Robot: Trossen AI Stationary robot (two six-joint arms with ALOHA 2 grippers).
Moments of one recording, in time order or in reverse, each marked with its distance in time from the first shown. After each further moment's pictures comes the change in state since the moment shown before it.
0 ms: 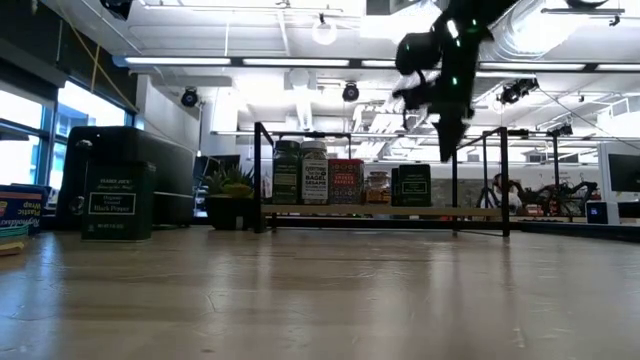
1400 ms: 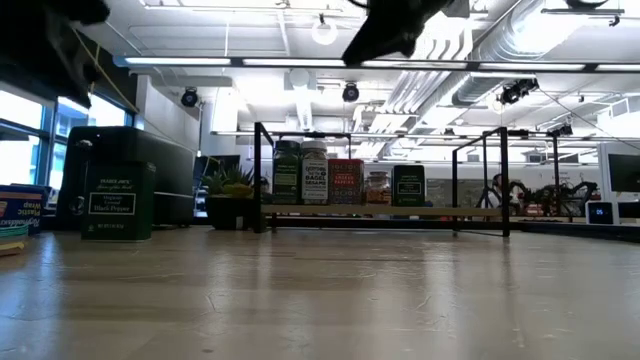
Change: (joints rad) left arm -0.002 0.048 0.001 -0.605 0.397 -0.637; right arm 0.622 -0.071 -0.053 0.653 0.081 0.200
